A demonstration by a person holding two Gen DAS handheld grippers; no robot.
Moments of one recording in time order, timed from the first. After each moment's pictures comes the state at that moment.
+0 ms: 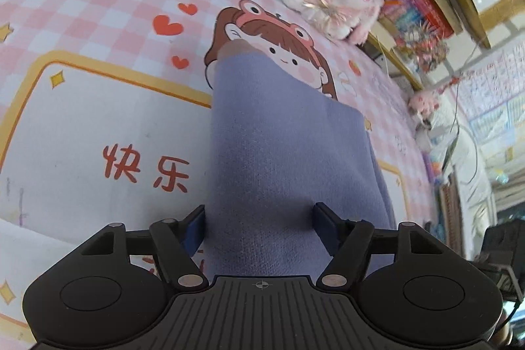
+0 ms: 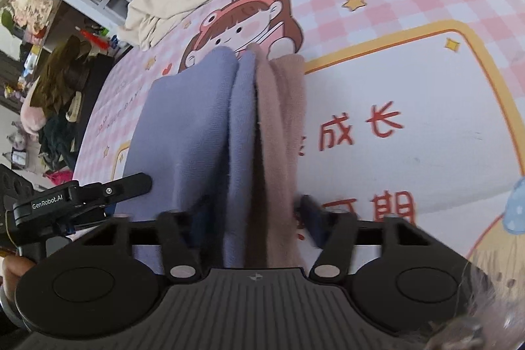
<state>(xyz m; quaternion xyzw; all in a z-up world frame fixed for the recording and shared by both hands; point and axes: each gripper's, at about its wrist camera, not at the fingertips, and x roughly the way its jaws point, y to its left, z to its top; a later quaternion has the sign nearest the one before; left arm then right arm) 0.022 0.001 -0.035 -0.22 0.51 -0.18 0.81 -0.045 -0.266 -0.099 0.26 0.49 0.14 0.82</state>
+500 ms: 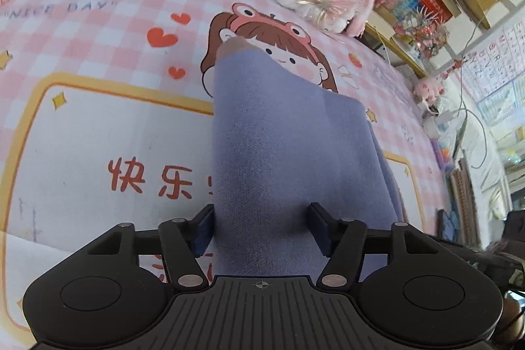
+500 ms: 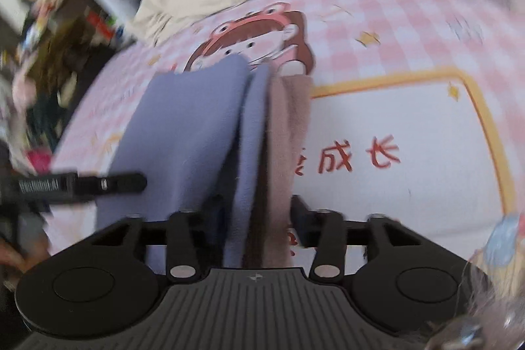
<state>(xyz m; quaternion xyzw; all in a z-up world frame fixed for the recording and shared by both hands) 0.021 0.001 -0.034 -0.20 0.51 -0.18 0.82 -0.054 -0.269 -0.095 0.24 0.46 0.13 0.85</state>
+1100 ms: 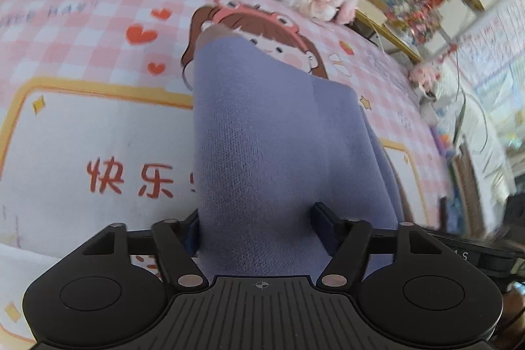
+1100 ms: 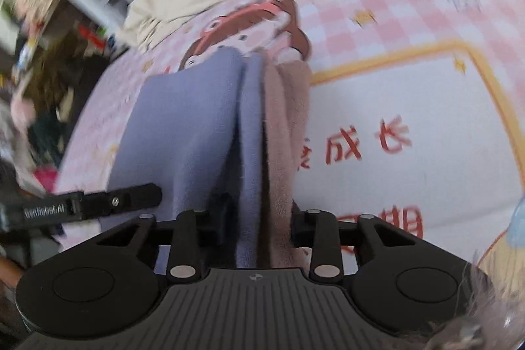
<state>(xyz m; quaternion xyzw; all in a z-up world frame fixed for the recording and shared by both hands) 0.015 -0.023 -0.028 -0.15 0.50 -0.20 0.83 -0.053 -0.239 -0.091 0.18 0.45 0.13 0.86</state>
